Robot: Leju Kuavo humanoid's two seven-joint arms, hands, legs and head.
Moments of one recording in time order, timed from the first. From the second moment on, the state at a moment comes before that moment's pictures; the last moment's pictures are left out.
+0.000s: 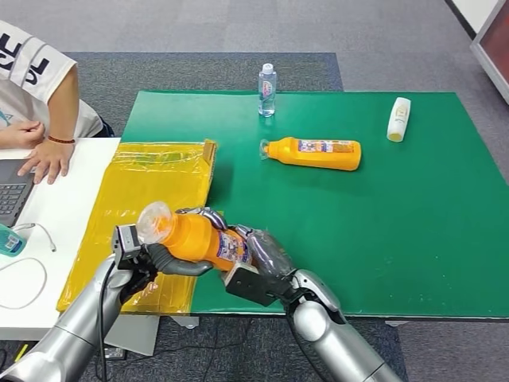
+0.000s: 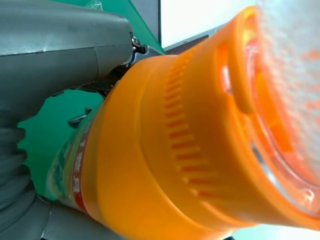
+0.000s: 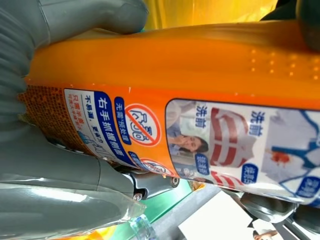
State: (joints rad) left arm -0.37 0.11 -0.38 -1.19 0.00 -0.66 -0.70; right arm -0.31 0.11 0.67 -1.22 0.58 -0.04 -0.32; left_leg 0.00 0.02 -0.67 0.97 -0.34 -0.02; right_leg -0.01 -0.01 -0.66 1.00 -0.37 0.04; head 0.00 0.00
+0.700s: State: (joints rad) left arm -0.32 0.10 -0.36 -1.23 -0.02 -0.64 -0.70; right arm -0.29 0.13 0.60 -1.22 0.42 0.05 -0.36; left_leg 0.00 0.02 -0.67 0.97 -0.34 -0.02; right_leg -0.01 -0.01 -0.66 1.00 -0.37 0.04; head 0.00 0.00
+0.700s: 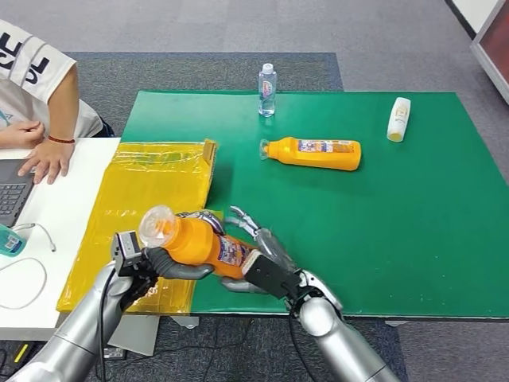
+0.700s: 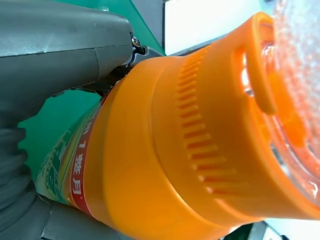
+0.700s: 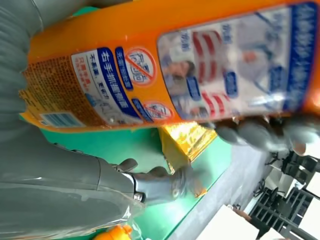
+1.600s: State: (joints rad) left arm -0.68 0.27 -0.38 -1.30 -0.51 -0.29 -0.32; right arm -0.24 0.15 0.23 -1.09 0.03 0.18 -0.34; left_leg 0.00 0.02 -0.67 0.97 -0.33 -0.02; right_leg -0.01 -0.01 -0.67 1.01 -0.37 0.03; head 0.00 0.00
